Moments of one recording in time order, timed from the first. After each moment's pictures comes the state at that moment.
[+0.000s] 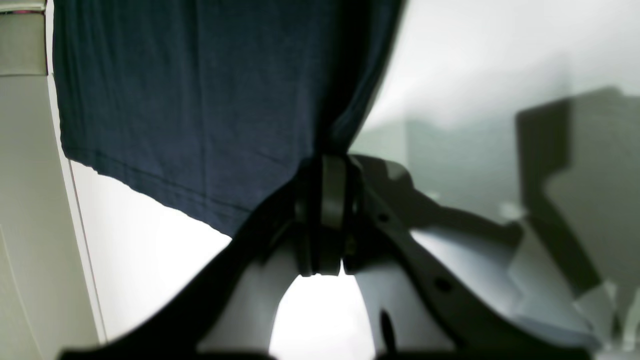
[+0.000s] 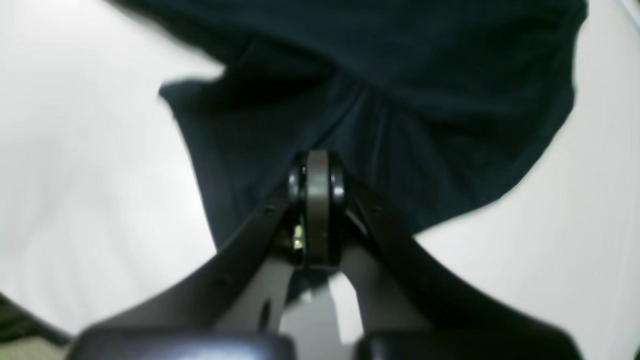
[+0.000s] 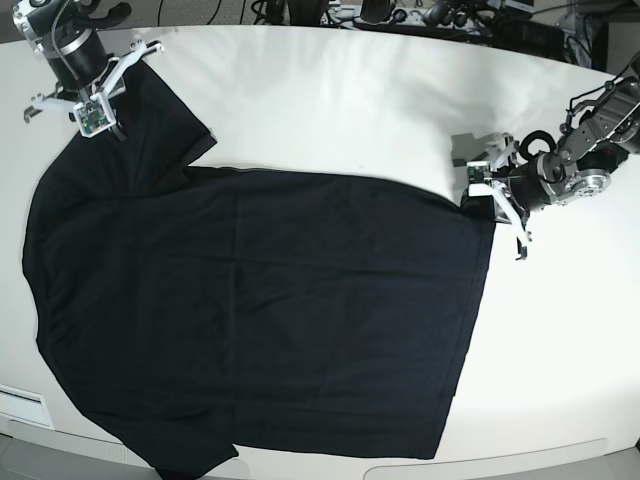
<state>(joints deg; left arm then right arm) -16.1 -60.6 55.8 90.1 12.6 -20.4 1.0 -44.9 17.9 20.2 131.5 10.8 24.0 -34.8</state>
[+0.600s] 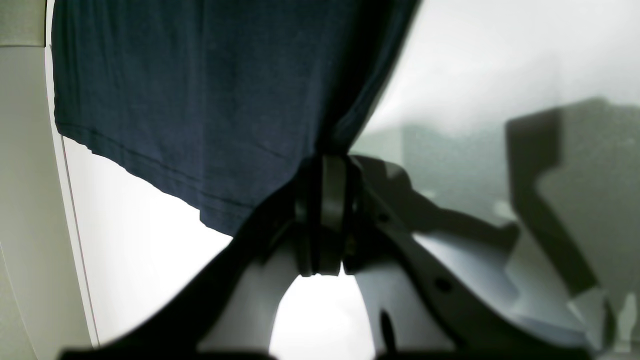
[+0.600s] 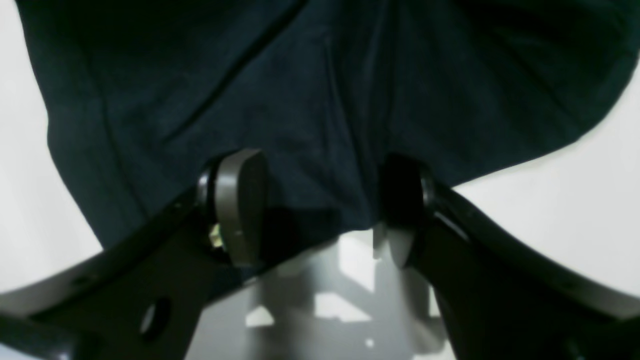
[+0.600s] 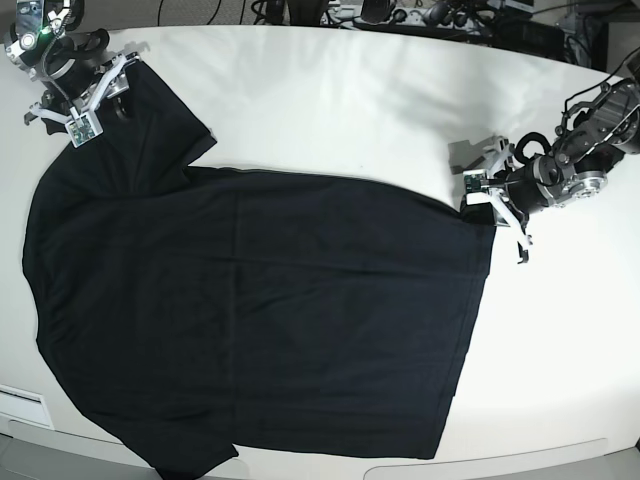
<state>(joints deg) -16.1 -60.0 55.7 90.1 10.1 -19.9 4.0 -39.4 23.3 20.1 112.2 13.3 27.9 -34.1</state>
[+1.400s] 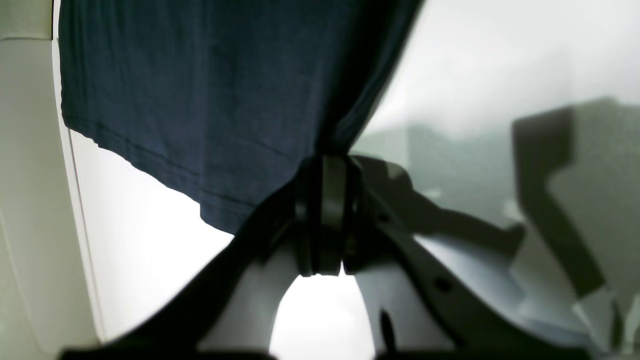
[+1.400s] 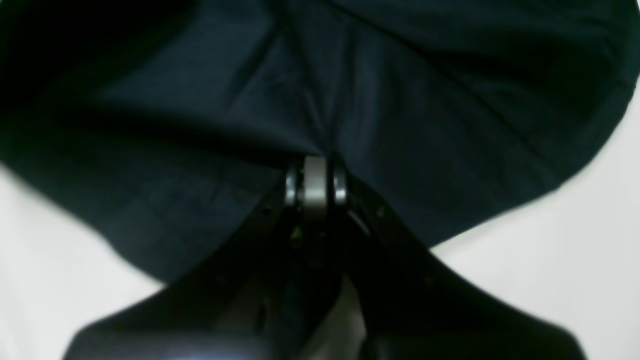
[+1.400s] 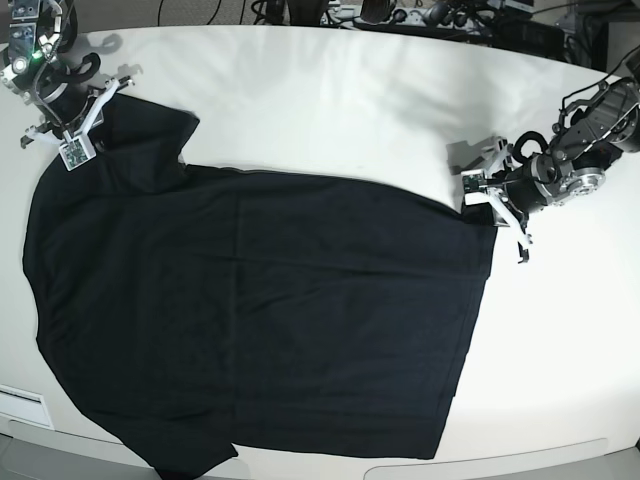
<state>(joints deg) -16.1 -60.2 55.8 91.9 10.5 -17.8 7.7 -34.0 25.8 20.0 109.7 14.4 29.8 -36.4</state>
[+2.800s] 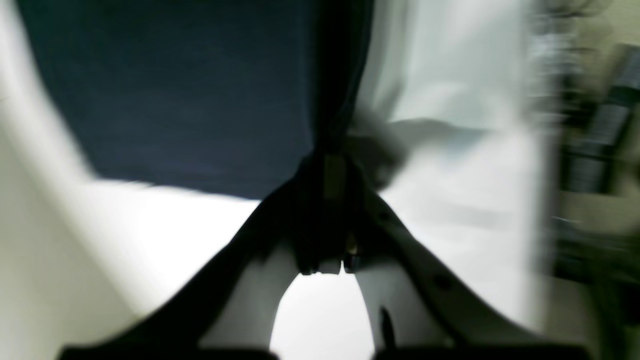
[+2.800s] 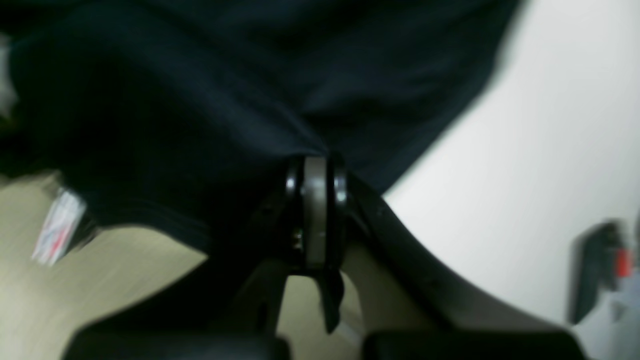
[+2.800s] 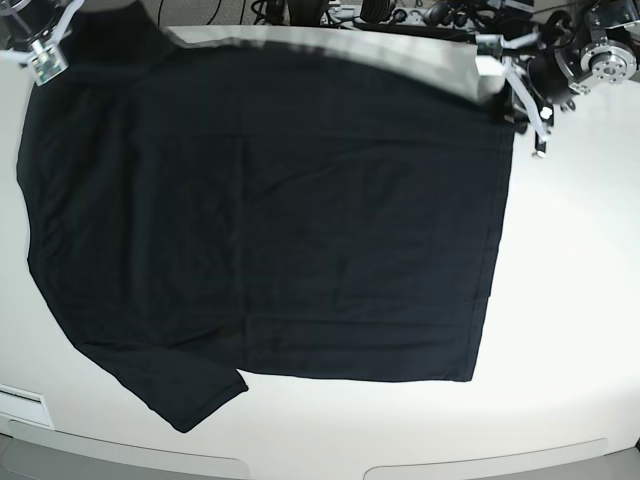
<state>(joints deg) 4.9 -83.6 56.5 129.6 22.3 -5.0 30.0 -68.3 28.9 35.8 133.3 15.2 20.1 -35.9</state>
